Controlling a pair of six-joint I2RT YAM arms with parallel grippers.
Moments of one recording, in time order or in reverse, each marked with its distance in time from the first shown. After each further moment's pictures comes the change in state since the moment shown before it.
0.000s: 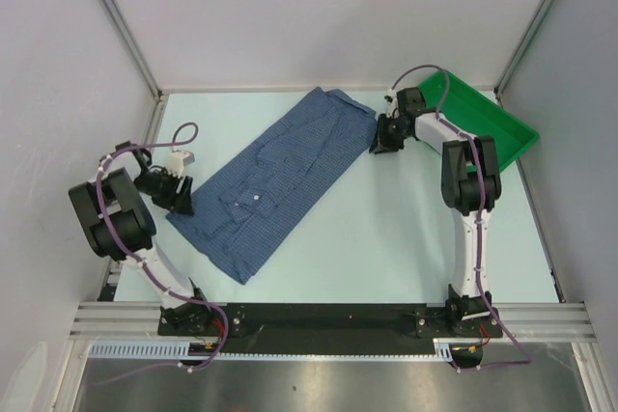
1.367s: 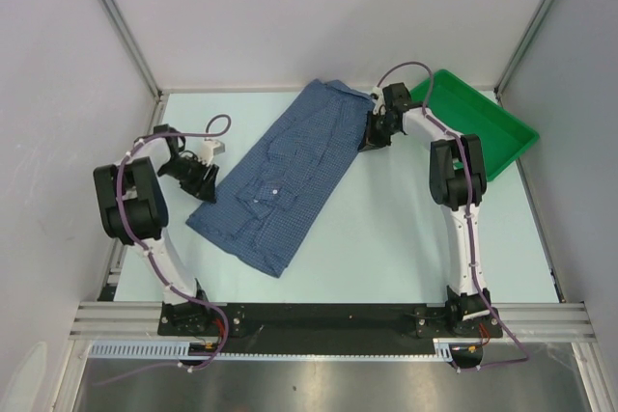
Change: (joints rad) left arm -0.226 0.083 0.090 0.026 0.001 -0.084; right arm 0.048 0.084 0.132 -0.093 -0.043 0.016
